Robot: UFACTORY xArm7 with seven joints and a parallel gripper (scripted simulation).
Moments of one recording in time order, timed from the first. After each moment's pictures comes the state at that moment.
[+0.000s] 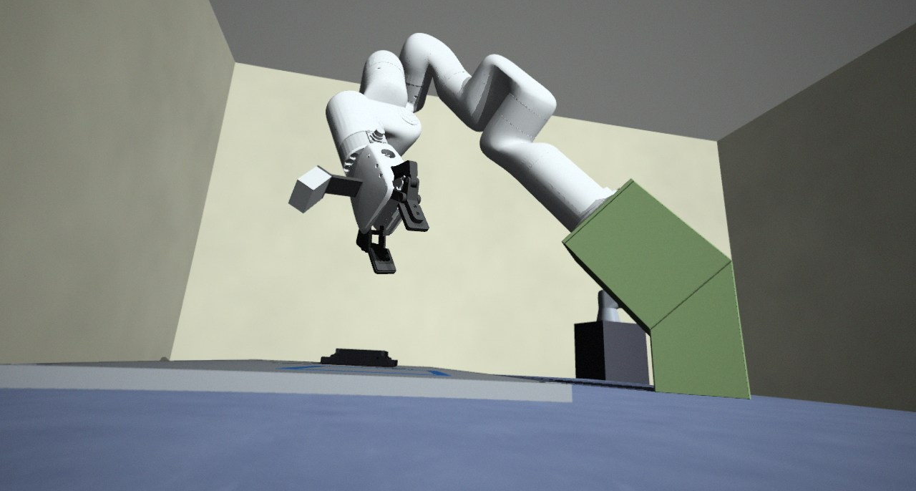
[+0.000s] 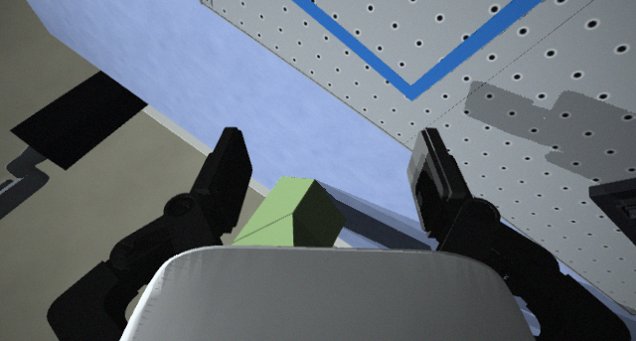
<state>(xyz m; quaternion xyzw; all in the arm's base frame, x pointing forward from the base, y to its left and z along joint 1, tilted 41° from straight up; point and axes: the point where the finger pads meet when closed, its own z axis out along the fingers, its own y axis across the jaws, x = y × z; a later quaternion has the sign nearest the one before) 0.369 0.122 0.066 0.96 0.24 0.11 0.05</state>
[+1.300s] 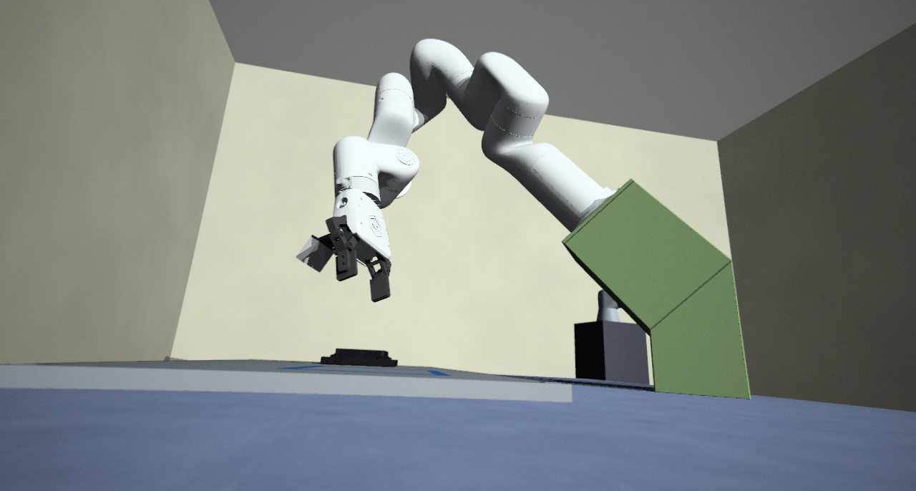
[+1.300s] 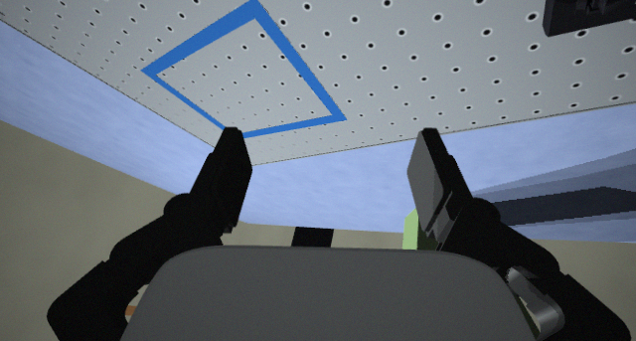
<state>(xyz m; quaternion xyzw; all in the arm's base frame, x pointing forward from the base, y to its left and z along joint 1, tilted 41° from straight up) 0.409 0.006 0.107 0.95 -0.24 0.21 -0.02</state>
